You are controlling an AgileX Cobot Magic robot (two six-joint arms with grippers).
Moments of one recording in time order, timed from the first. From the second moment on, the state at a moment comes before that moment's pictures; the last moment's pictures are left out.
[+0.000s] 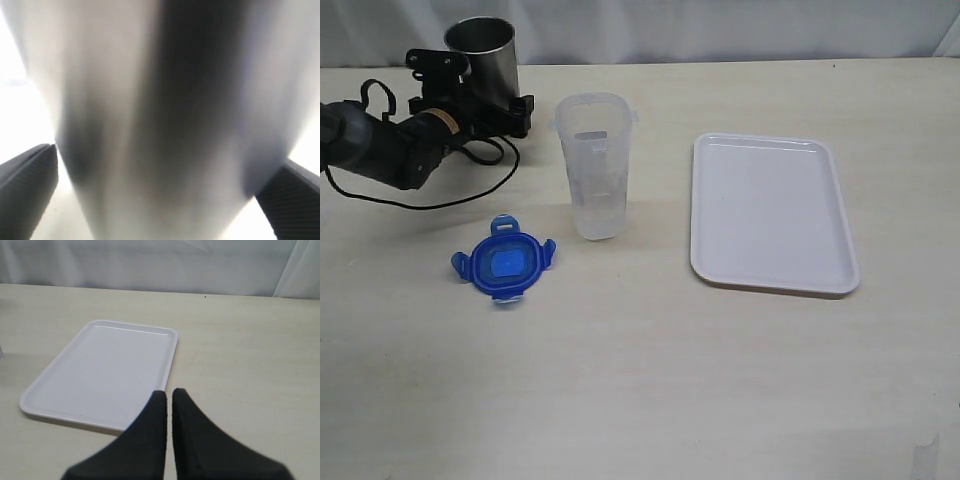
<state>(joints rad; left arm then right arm) -0.16 2.44 -1.37 0.23 -0.65 -0.20 0.05 0.00 0.00 -0.06 0.35 -0.01</state>
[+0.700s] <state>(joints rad) -0.16 2.37 -1.29 0.23 -0.65 -0.20 0.05 0.00 0.00 -0.06 0.35 -0.01</state>
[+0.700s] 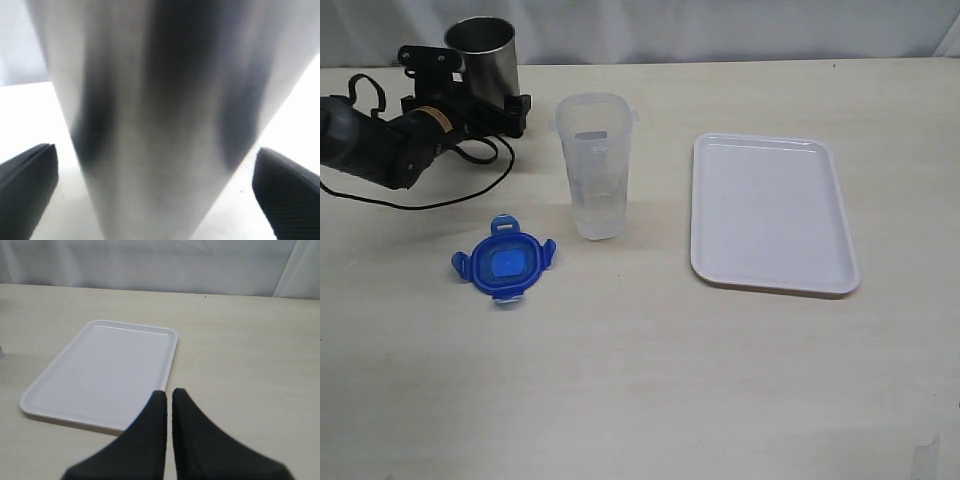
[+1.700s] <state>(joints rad) -0.13 2.04 -0.91 0.23 -0.73 -0.16 0.05 0.00 0.00 -0.06 0.35 -0.01</state>
